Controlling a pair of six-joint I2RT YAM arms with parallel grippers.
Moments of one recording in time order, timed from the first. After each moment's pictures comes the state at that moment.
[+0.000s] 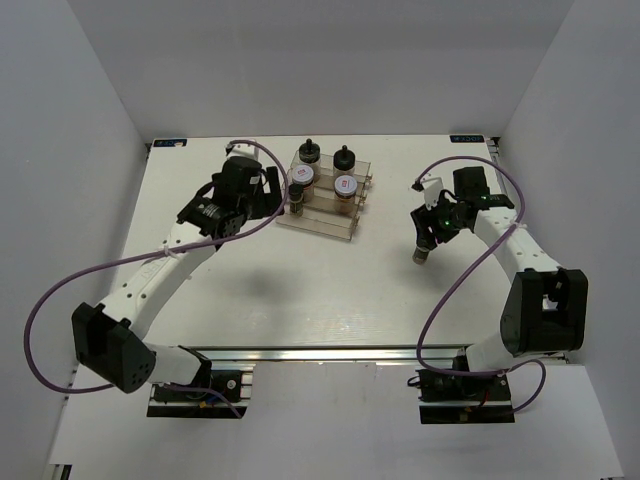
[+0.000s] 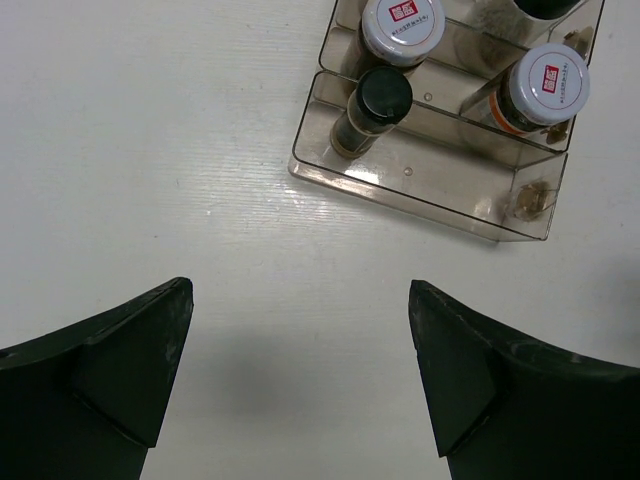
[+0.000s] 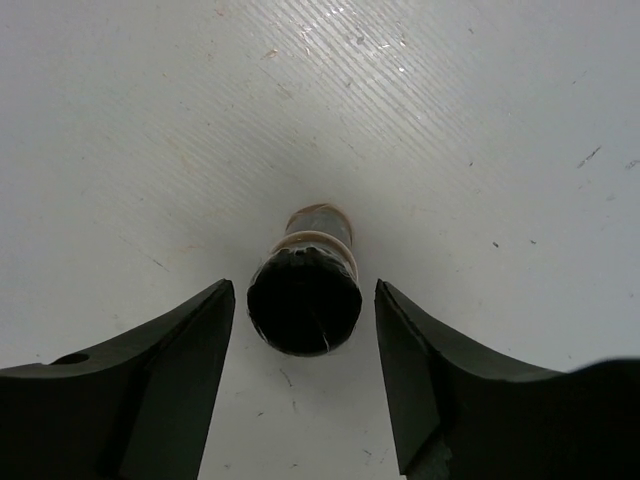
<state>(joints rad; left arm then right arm) -0.50 1.36 1.29 -0.58 -0.34 -0.39 0.09 1.50 1.11 -0.68 -0.37 -0.53</state>
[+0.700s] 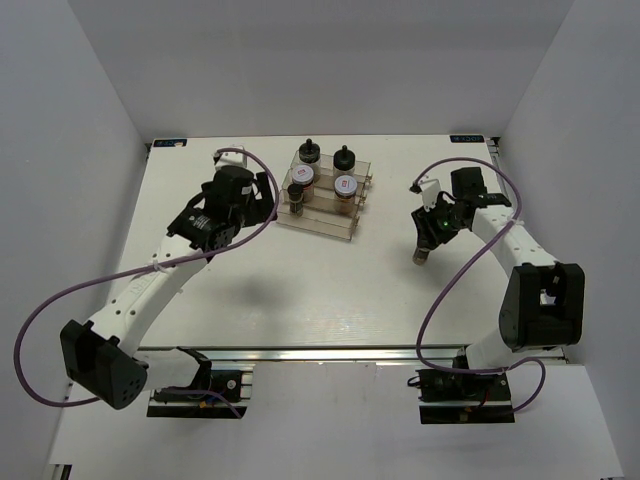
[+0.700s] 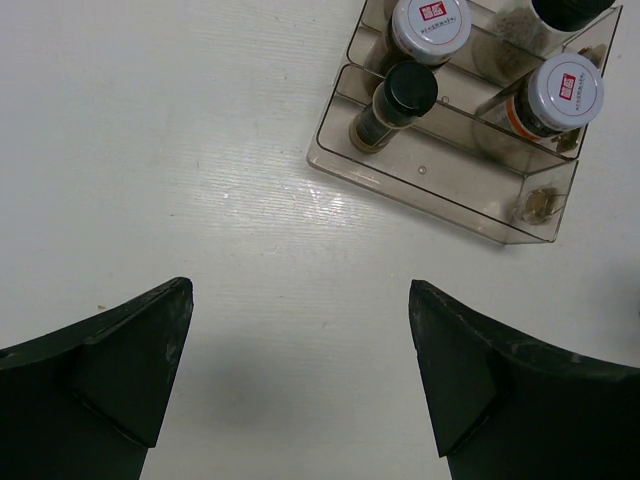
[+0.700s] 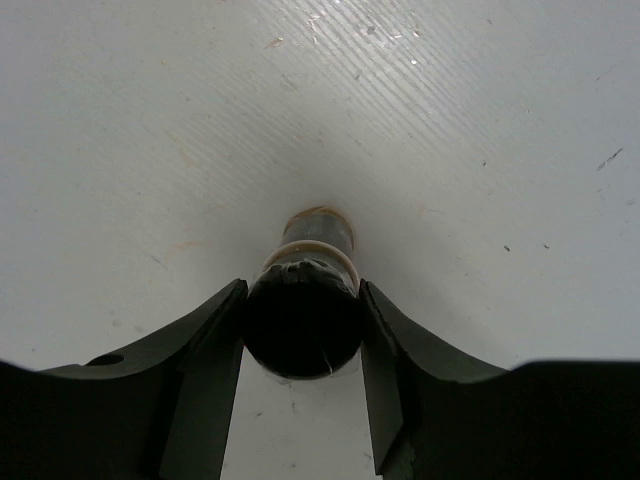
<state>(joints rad) -0.50 1.26 1.22 -0.59 -0.38 -0.45 0.10 1.53 1.11 -0.67 -0.37 -0.54</state>
